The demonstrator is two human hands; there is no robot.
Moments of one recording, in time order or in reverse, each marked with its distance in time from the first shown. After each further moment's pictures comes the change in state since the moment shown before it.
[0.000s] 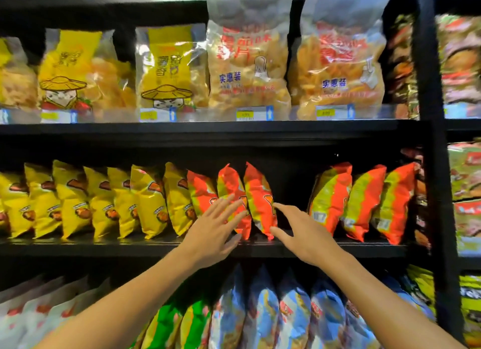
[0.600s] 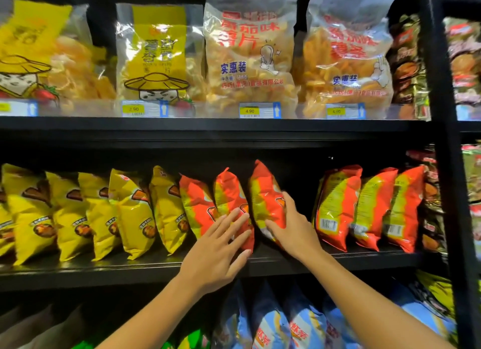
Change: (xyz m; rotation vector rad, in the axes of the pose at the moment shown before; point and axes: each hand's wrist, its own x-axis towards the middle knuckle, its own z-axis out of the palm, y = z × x) left_hand 0.003 -0.013 0.064 -0.122 0.144 0.042; right_hand 0.073 0.004 0.064 0.180 0.225 0.319
